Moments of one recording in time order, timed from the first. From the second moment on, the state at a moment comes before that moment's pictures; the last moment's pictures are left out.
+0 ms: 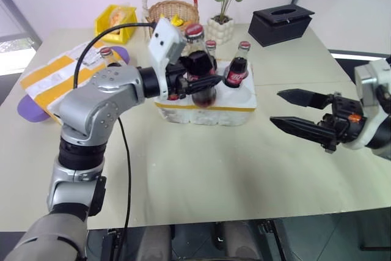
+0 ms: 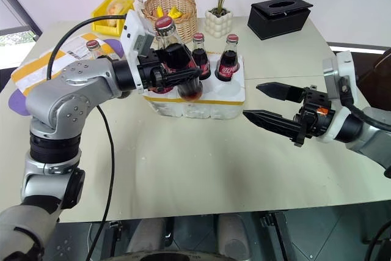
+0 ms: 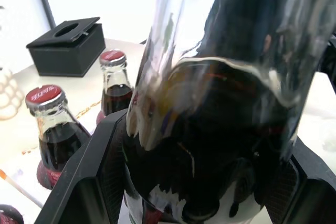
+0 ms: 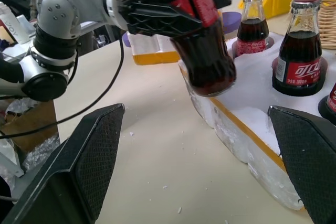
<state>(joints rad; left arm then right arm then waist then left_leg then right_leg) -0.85 0.47 -0.05 -0.28 -0.62 0.90 -0.65 -0.20 -0.97 -0.51 -0.49 1.22 0.90 0.79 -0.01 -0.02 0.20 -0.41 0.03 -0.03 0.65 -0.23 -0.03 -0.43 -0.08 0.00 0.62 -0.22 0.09</state>
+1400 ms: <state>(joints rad) -1.11 0.67 -0.03 0.15 -0.66 0.85 -1.32 -0.16 -0.95 -0.51 -0.51 1.22 0.88 0.75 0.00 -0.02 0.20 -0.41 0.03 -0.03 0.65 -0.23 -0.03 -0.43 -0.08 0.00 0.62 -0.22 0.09</state>
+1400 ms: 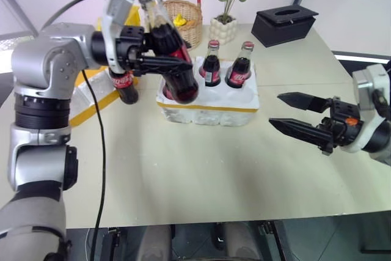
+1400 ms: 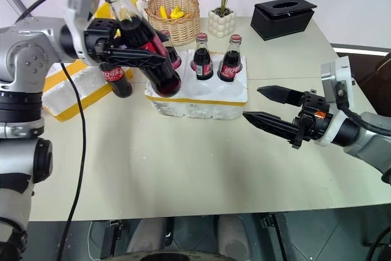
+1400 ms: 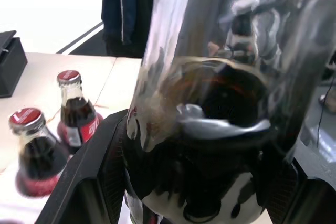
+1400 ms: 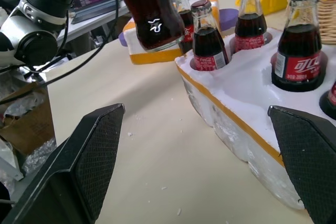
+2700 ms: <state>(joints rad) -1.22 0.32 -0.27 0.34 -0.26 0.84 -0.87 -0.13 -0.92 -0.52 -0.54 1.22 0.84 0.67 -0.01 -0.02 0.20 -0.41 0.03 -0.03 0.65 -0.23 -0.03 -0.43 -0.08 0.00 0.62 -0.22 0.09</state>
